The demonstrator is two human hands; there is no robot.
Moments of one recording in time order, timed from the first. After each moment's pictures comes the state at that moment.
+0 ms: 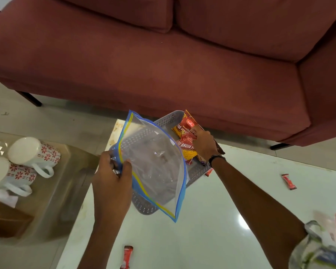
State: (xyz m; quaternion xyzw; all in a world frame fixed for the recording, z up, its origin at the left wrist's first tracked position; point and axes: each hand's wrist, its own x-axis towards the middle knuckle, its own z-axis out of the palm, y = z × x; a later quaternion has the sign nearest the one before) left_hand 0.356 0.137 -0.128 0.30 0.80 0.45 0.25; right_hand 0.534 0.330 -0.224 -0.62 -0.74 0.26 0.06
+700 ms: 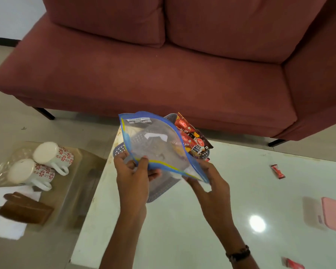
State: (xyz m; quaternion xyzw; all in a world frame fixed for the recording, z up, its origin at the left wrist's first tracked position) left_hand 0.423 0.121 -0.056 0.10 0.65 0.62 0.42; right_hand 0.579 0.131 -0.092 -0.51 -0.64 0.40 0.41
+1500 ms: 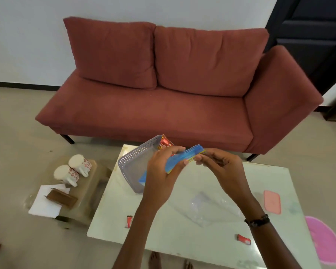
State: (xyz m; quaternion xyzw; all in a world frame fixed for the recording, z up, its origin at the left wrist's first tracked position) left_hand 0.564 0.034 0.138 0.57 0.60 0.49 0.26; right_hand 0.729 0.083 0.143 -0.42 -0.65 0.46 0.43
